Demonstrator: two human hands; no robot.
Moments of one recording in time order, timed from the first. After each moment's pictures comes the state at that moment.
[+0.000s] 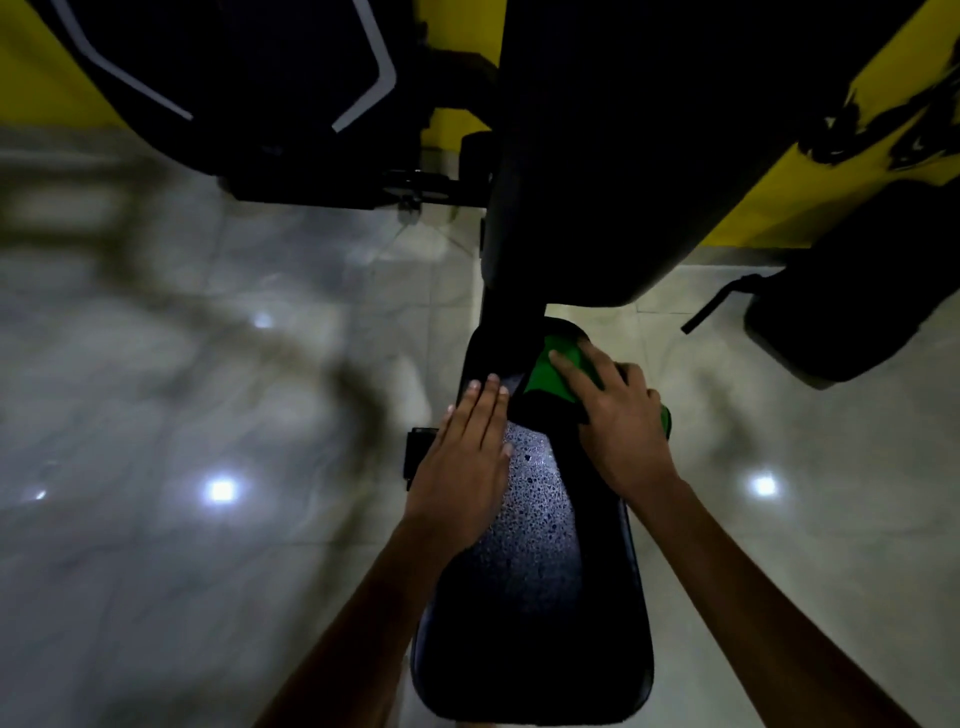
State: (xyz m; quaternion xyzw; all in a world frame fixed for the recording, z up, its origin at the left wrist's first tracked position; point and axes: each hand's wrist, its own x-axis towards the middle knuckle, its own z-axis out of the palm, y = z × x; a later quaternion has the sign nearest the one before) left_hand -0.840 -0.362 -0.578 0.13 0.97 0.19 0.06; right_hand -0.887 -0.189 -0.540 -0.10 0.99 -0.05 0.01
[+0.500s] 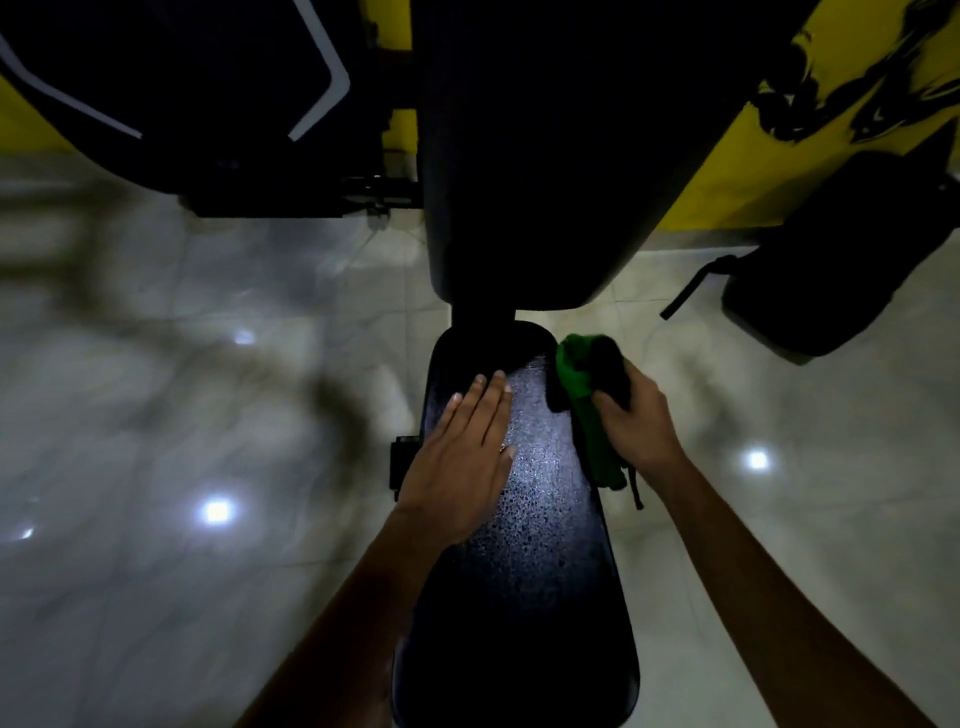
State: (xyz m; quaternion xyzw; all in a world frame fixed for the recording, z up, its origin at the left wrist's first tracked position) left_hand -0.864 -0.341 -0.575 0.22 0.97 0.08 0.04; right_hand -0.900 -0.151 -0.546 0.13 0.89 -0.43 0.03
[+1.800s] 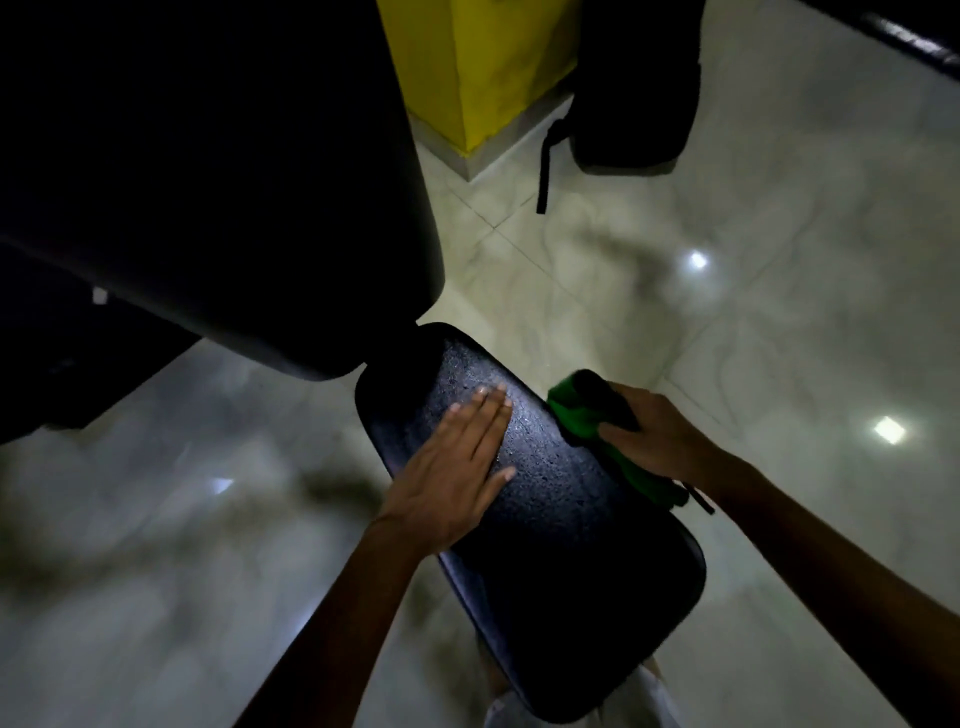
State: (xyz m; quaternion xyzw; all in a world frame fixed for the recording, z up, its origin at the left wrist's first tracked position) left_hand -0.905 -0.352 -0.563 0.56 0.82 0.03 0.10; right_hand -0.792 -0.142 -0.537 0.27 0.84 -0.45 0.11
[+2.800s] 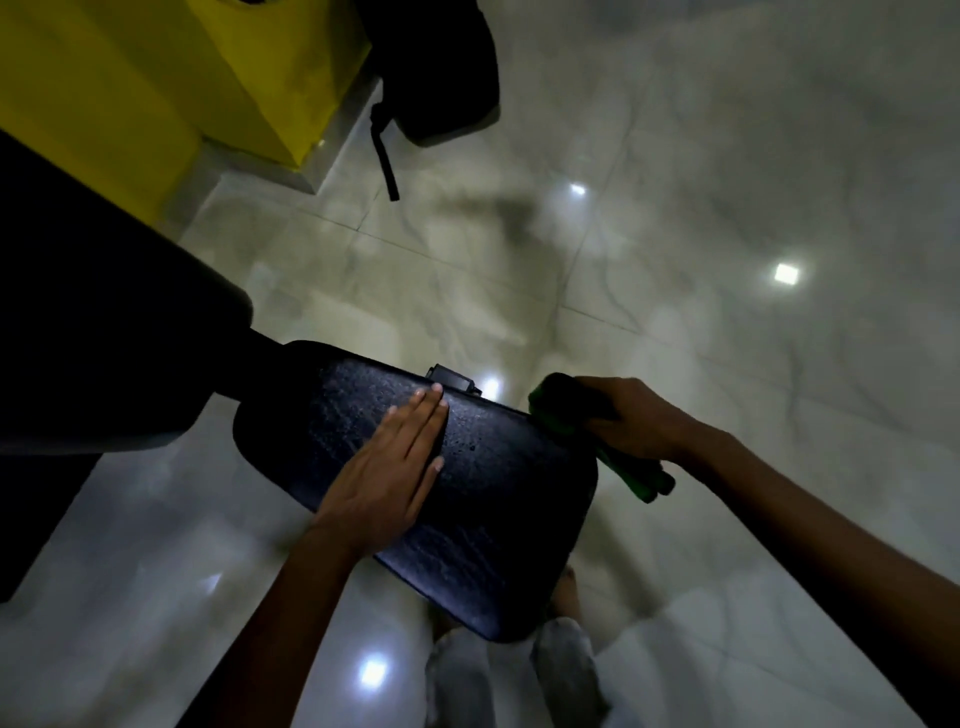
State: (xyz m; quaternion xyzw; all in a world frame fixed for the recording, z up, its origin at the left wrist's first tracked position) left_hand -0.888 -0.335 -0.558 0.70 0.70 0.05 0.13; right_hand -0.670 -0.144 -0.523 0.38 0.79 -0.46 0.13
